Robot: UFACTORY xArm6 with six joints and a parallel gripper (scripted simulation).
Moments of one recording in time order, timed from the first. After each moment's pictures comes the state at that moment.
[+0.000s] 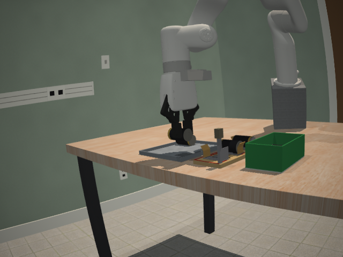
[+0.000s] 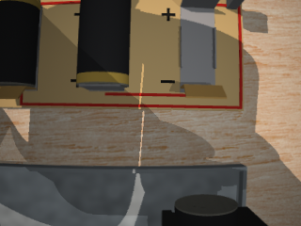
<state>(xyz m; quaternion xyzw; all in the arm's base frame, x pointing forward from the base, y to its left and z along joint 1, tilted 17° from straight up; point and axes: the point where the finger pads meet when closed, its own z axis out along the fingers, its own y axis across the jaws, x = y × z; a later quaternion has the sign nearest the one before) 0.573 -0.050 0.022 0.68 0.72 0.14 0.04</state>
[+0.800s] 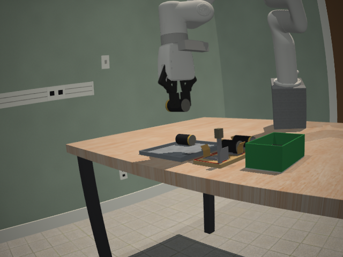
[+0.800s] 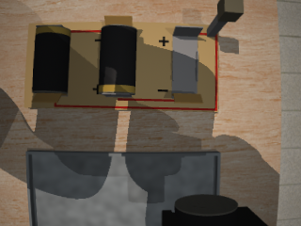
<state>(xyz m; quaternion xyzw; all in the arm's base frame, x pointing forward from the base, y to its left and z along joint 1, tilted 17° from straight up) 0.553 -0.061 0.097 0.68 0.72 0.14 0.04</state>
